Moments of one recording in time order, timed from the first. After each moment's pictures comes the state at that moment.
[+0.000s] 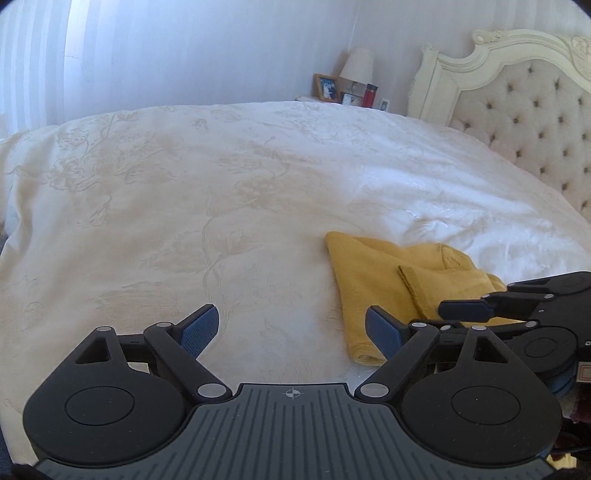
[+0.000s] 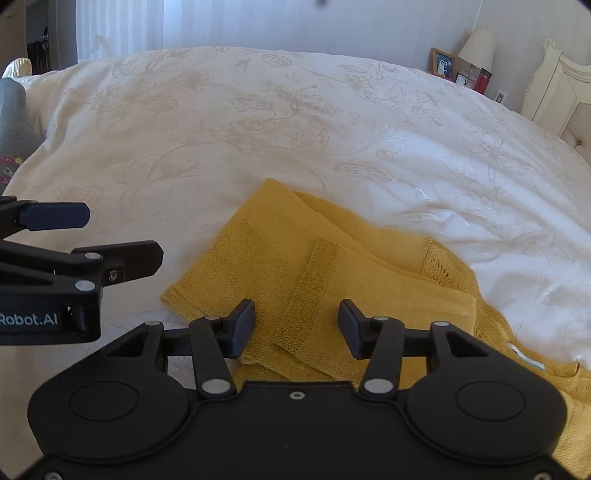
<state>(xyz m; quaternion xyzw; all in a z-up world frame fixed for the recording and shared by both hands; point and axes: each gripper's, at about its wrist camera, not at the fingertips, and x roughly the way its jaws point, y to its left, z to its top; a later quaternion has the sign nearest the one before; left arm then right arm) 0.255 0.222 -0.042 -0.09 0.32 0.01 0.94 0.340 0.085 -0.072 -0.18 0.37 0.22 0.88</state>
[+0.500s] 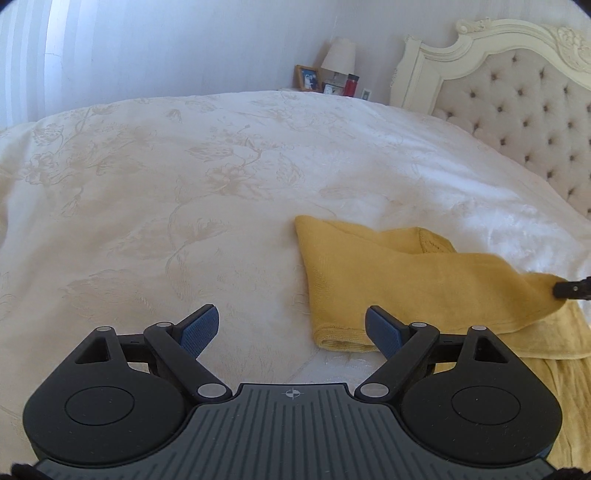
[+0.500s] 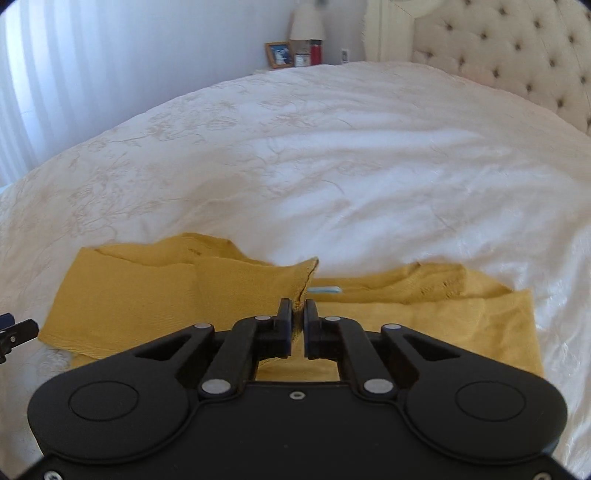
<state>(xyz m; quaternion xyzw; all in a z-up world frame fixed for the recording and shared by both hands) 0.259 0.206 -0.052 -0.09 0.34 -0.02 0.94 0.347 -0.138 -0.045 0.05 0.39 0.05 0.92</state>
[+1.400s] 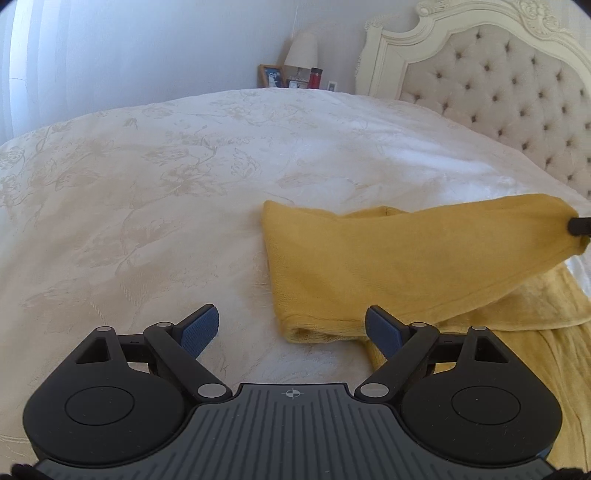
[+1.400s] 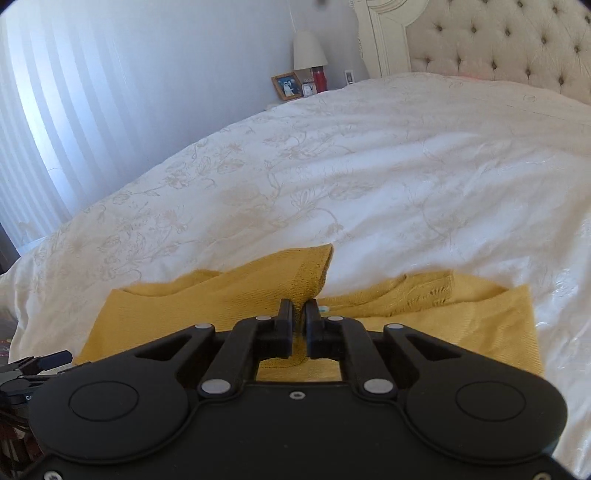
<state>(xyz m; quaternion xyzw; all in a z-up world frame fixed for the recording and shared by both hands) 0.261 0.178 -0.061 -0.04 0.33 -0.06 0.94 0.326 -0.187 -0.012 0.09 0.32 0.09 0.94</state>
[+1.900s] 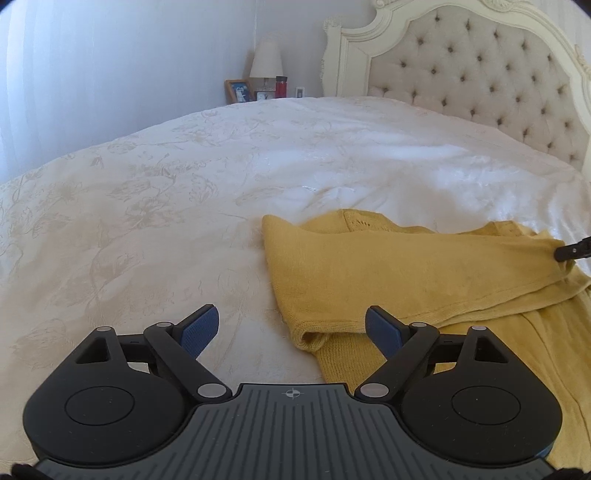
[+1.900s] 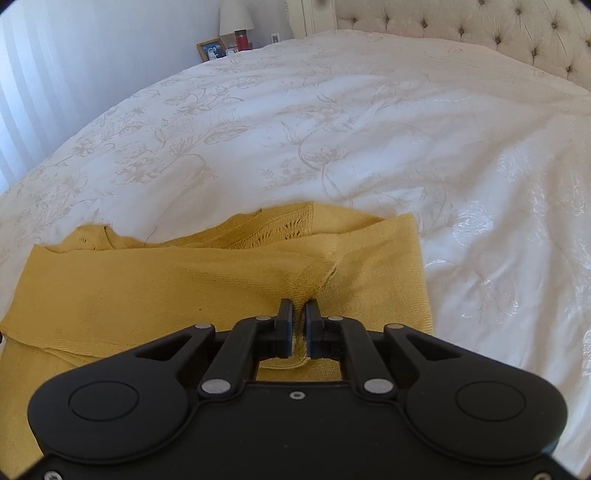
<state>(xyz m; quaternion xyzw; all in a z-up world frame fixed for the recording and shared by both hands) 0.258 0.141 -0.051 0.02 0.31 -0.09 0.95 0.325 -0.242 -0.068 0.06 0.37 0.02 0.93</state>
